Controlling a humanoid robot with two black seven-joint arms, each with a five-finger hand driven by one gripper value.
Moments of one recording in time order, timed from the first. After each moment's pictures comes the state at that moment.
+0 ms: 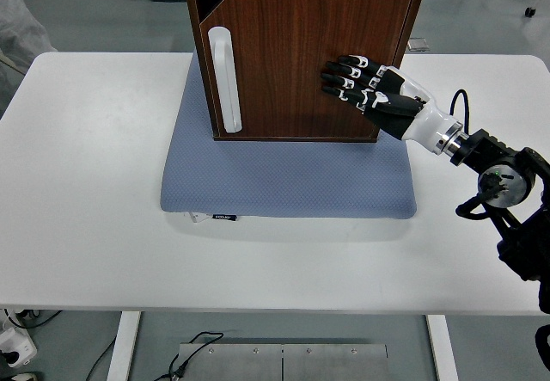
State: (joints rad) left arm 0.05 0.00 -0.17 -0.27 0.09 0.08 -0.05; right arm 0.68 -0.16 1.10 0.88 -0.47 0.61 -0.01
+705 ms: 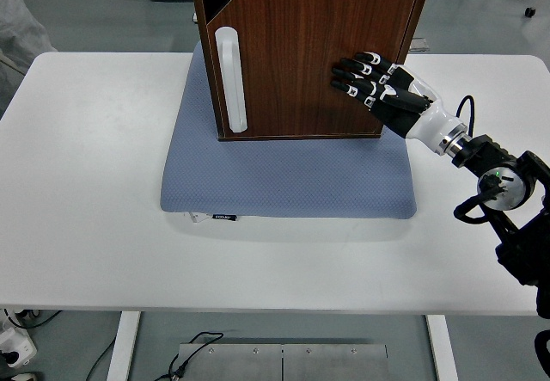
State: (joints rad) left arm 0.05 0.00 -0.17 -0.27 0.09 0.08 -0.05; right arm 0.65 -0.16 1.10 0.89 -0.40 0.55 0.00
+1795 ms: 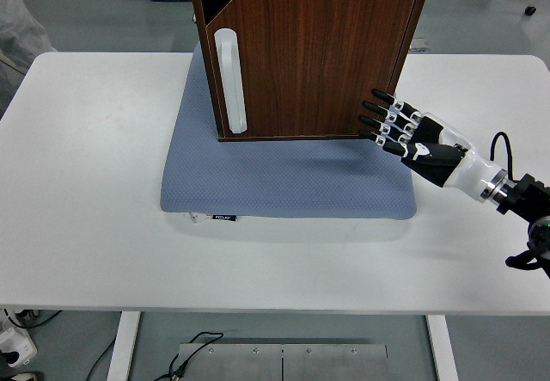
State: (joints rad) left arm 0.04 0.00 -0.17 -0.27 0.09 0.08 -0.05; right arm 0.40 -0.37 1.10 1.15 -0.42 0.61 -0.01
